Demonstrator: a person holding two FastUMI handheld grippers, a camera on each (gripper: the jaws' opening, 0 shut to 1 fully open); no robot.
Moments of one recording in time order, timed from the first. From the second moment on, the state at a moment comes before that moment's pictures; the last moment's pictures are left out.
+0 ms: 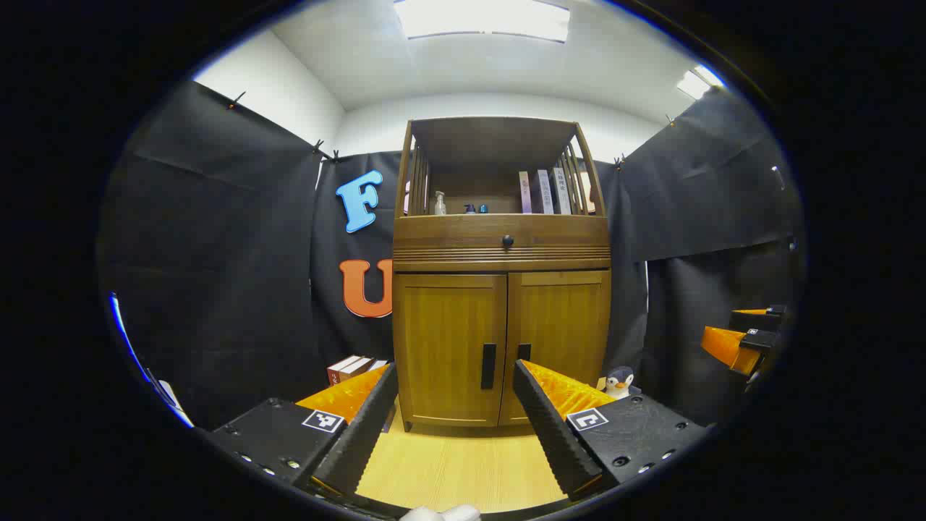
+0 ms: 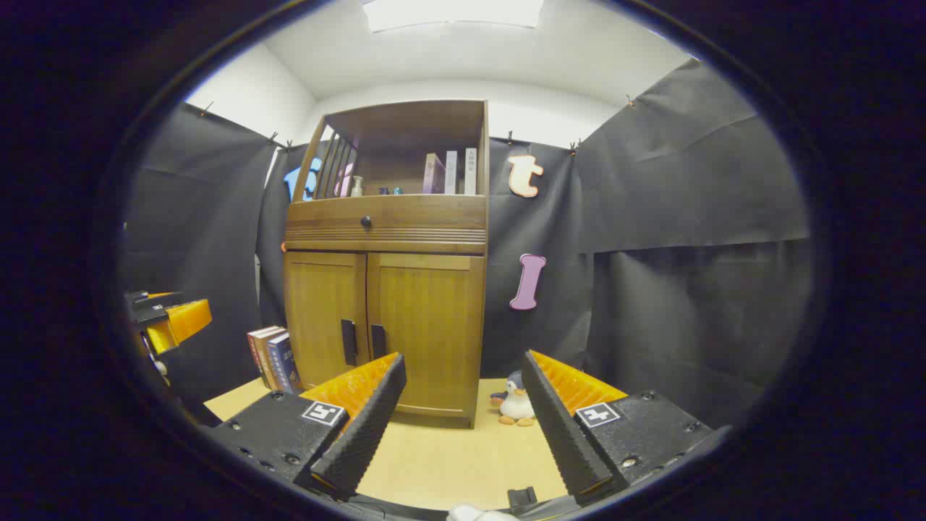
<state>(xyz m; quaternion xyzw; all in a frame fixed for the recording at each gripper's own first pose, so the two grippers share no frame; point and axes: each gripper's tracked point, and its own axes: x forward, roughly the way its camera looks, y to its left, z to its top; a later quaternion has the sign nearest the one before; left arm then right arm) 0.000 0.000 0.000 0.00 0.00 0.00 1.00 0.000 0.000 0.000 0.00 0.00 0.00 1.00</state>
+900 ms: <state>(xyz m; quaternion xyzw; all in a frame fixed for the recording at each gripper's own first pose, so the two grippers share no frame) 0.009 0.002 -0.012 0.02 0.02 -0.02 1.00 0.011 0.007 -0.011 0.00 0.01 -0.02 1.00</state>
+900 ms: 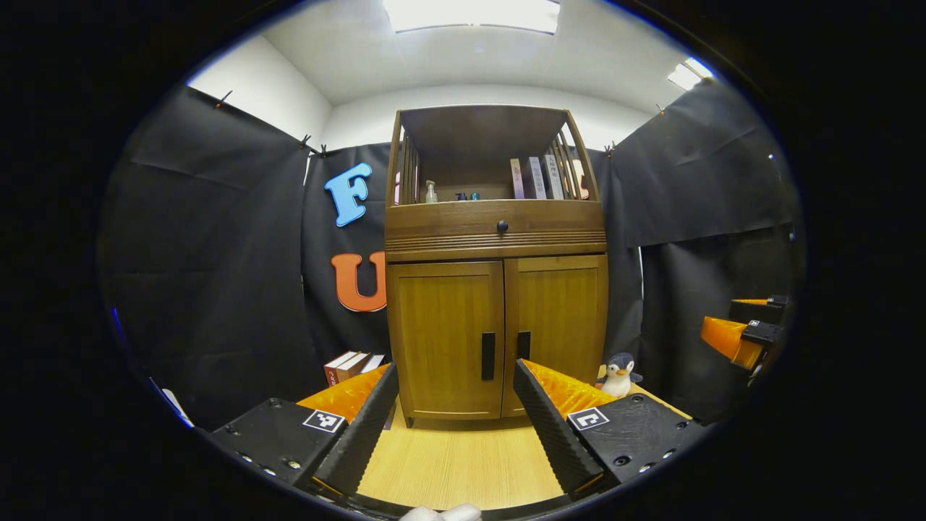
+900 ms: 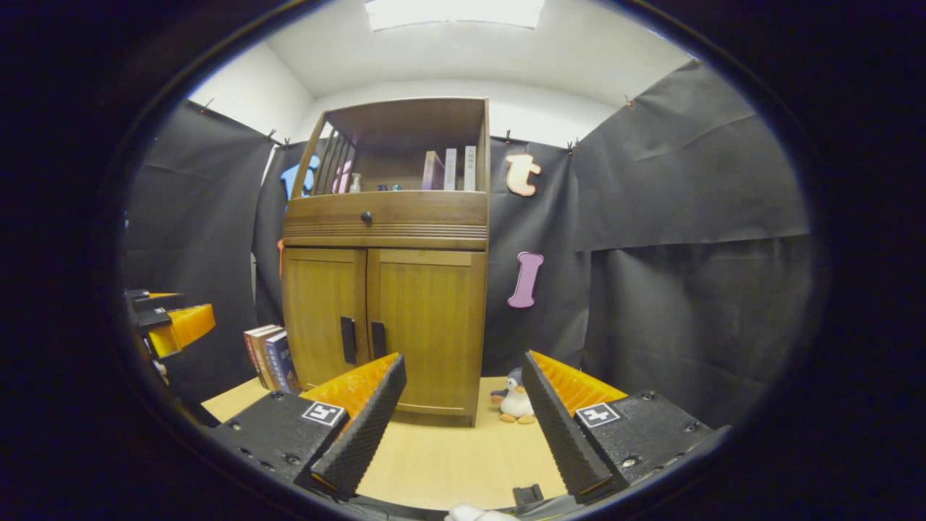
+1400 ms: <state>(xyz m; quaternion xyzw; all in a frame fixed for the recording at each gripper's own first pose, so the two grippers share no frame) 0.019 -0.003 -0.015 0.00 0.05 -0.01 1.00 0.141 0.042 -0.078 0.00 0.07 0.02 1.00</state>
